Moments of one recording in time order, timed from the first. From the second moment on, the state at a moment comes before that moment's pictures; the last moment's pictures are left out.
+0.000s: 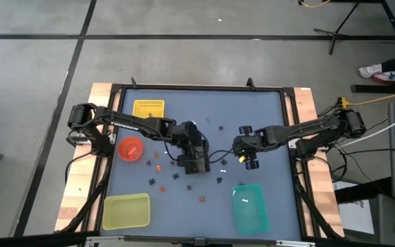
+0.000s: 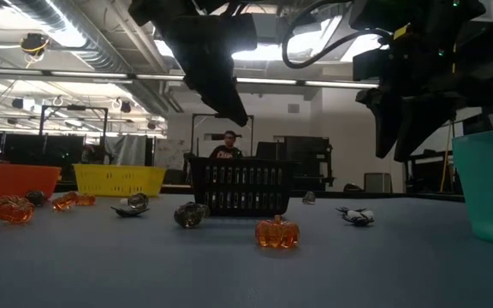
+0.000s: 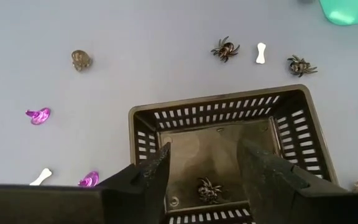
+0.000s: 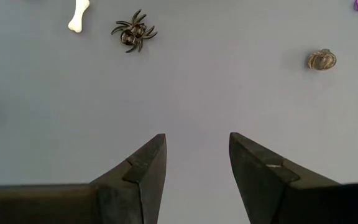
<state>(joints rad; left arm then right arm) 0.00 1.68 1.18 -0.41 -0.04 0.01 0.12 1.40 0.89 -0.76 0.16 -0.11</state>
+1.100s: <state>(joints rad) 0.10 1.55 1.17 -0.51 -0.08 0.02 0.11 1.40 0.89 -0.64 0.30 -0.12</state>
